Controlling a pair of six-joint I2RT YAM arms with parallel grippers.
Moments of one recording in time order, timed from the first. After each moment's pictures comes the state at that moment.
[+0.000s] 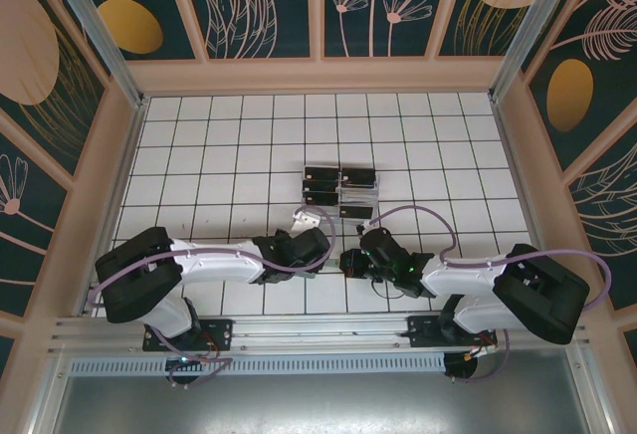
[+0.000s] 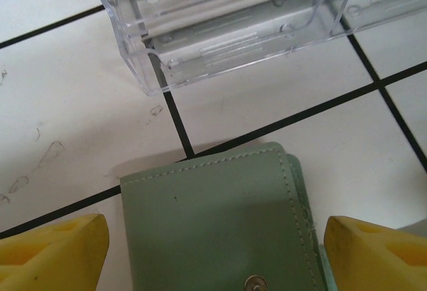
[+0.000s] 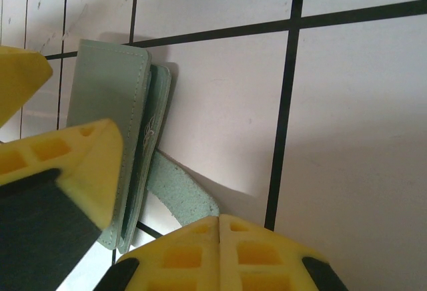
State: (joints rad) left arm -1.13 1.56 0.72 -0.21 -0.45 -0.64; right arm 0.97 1.26 0.28 0.25 -0.07 0.97
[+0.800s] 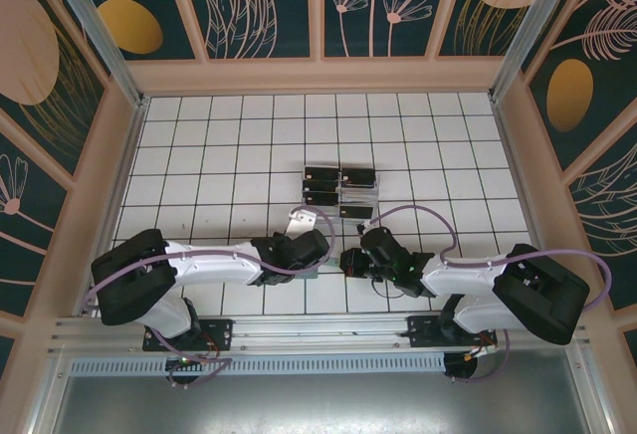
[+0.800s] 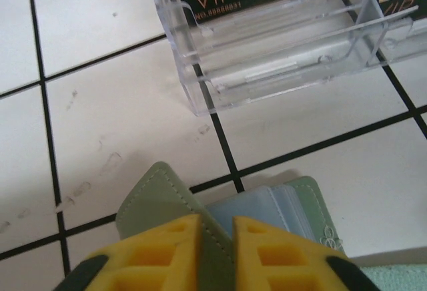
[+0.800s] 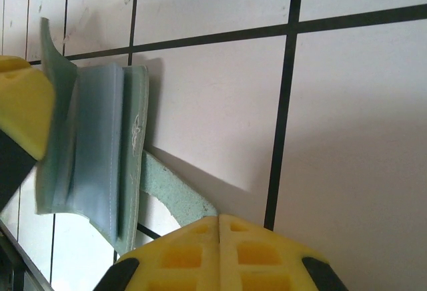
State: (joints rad) left arm -1.14 1.52 0.72 -0.25 -0.59 -0.66; right arm 0.96 1.26 0.28 0.25 -0.08 0.97
